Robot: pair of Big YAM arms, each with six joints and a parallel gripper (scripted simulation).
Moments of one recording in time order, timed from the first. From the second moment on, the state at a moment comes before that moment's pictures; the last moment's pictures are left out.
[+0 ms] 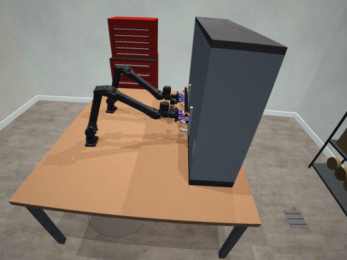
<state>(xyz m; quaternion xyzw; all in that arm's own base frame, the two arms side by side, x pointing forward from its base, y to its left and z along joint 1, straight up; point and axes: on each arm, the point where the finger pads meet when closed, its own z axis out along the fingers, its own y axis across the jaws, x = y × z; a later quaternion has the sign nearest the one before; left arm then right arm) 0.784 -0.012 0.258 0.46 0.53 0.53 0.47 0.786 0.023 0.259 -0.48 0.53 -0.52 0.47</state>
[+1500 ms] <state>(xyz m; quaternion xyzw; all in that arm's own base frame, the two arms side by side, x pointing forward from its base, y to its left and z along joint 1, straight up) 0.780 -0.012 0.251 0.46 0.53 0.53 0.47 0.780 0.023 0.251 -0.47 0.52 -0.53 0.48</state>
